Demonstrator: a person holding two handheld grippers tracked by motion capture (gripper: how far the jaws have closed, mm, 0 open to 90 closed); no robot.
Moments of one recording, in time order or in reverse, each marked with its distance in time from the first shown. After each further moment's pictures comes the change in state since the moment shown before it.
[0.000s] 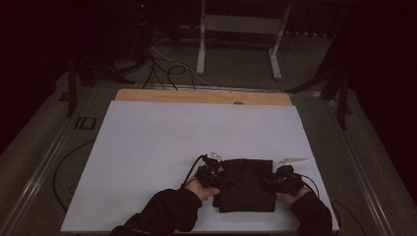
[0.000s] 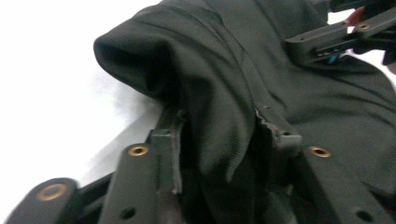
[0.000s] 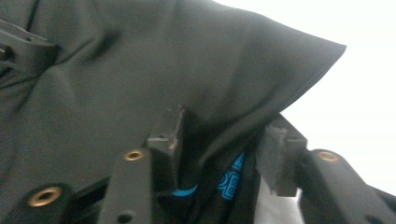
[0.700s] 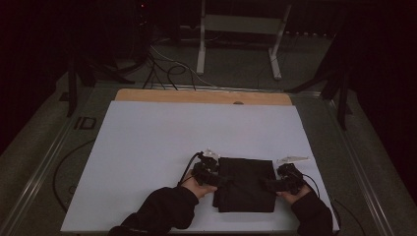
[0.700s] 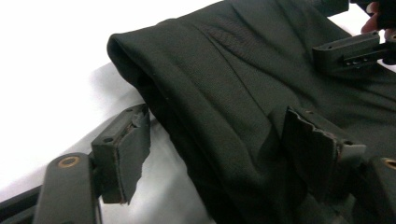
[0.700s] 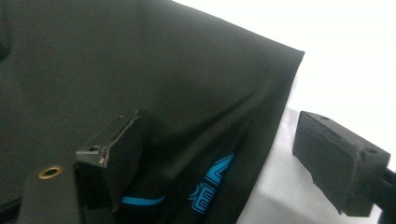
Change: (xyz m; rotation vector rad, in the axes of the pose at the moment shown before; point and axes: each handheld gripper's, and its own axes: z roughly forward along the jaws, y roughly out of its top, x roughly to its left) left arm 0.010 -0.001 -0.005 -0.043 0.069 -0.001; right arm -0.009 0.000 0.003 -0.010 -0.076 0.050
